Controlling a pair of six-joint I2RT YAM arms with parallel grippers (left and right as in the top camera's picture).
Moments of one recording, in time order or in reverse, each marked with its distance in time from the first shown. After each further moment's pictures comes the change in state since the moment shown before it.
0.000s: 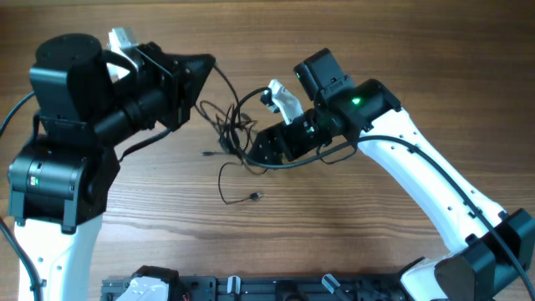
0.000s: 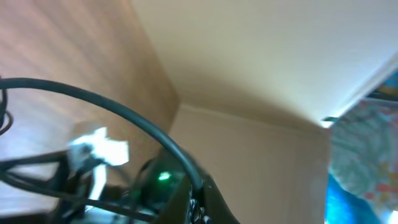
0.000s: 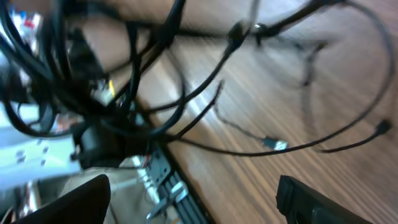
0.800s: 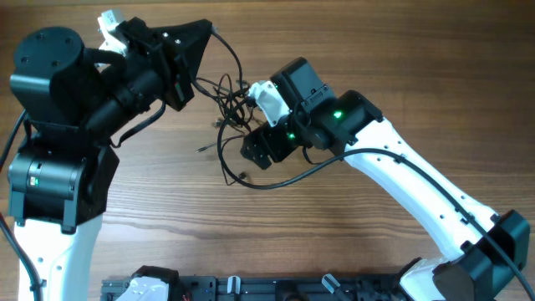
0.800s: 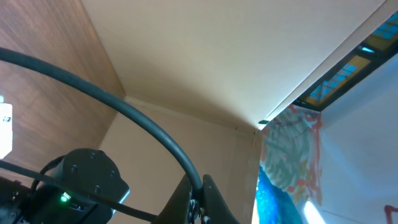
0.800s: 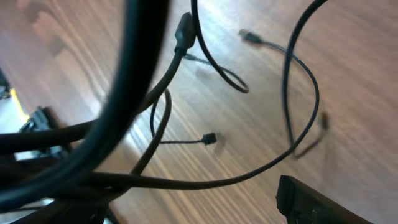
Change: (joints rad) left arm 0.000 0.000 0.000 0.204 0.020 -0.279; right arm 0.102 0.000 0.000 0.148 0.378 -0.014
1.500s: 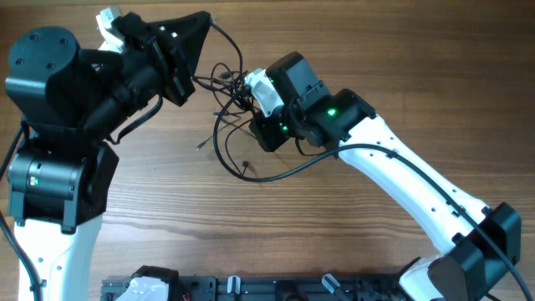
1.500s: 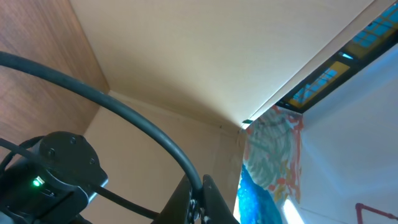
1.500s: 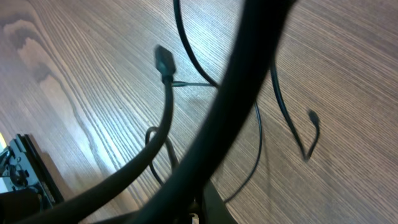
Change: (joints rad) left arm 0.000 0.000 0.000 0.057 0.001 -0.084; right arm 0.000 0.032 0.000 0.120 0.045 0.007
